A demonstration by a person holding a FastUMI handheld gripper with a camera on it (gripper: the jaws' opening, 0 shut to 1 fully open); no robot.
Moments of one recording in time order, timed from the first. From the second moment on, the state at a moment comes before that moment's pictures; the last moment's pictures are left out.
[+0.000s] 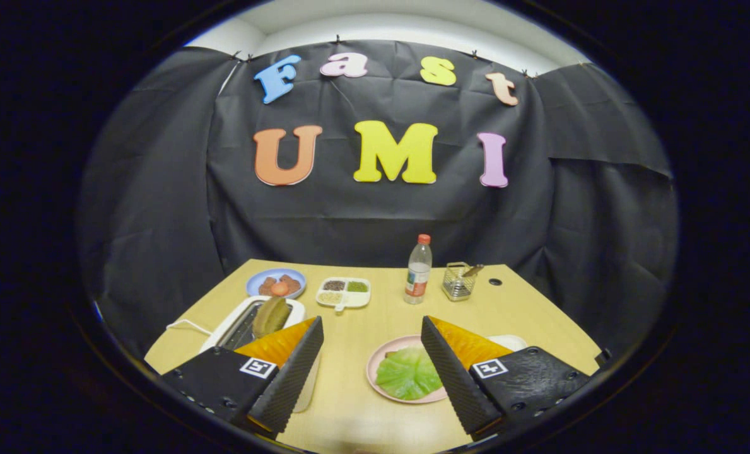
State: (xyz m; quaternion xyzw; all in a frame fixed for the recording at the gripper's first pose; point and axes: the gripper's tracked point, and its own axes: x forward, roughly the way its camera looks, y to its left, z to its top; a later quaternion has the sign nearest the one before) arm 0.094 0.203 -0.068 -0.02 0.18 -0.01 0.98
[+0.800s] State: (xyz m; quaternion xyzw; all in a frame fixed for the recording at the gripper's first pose) arm 0.151 0.303 -0.100 0.01 0.22 0.06 0.97
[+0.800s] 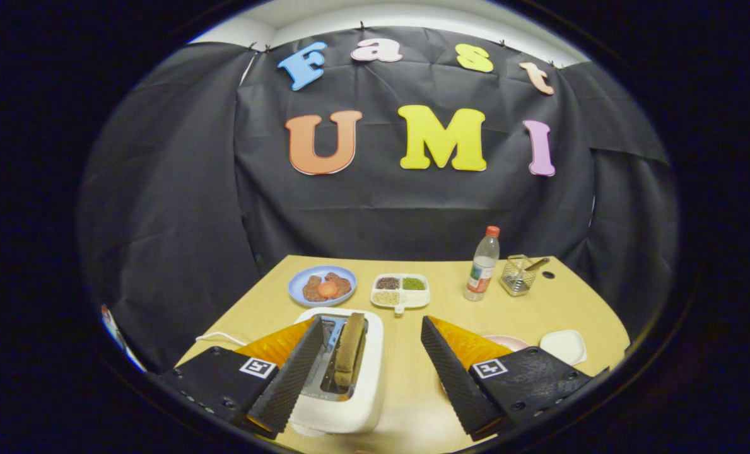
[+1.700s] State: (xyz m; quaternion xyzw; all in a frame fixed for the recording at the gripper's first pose) arm 0.176 0.345 -0.162 -0.02 0.33 0.09 0.94
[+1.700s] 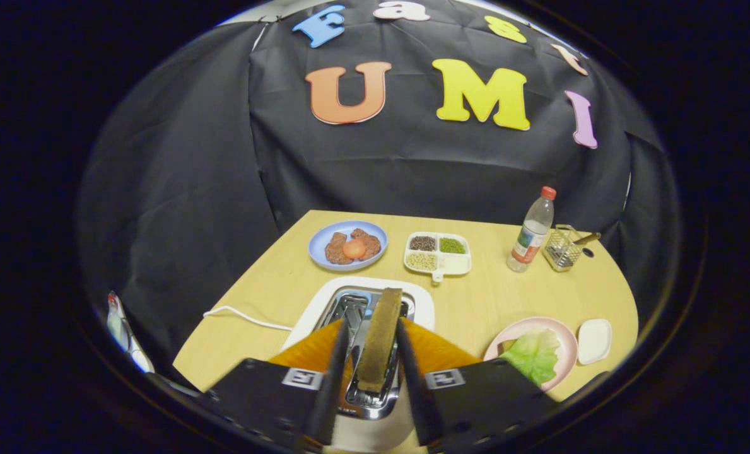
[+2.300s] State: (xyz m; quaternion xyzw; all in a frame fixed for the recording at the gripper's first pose) arm 0.166 0.337 -0.142 -0.03 0.34 0.07 0.94
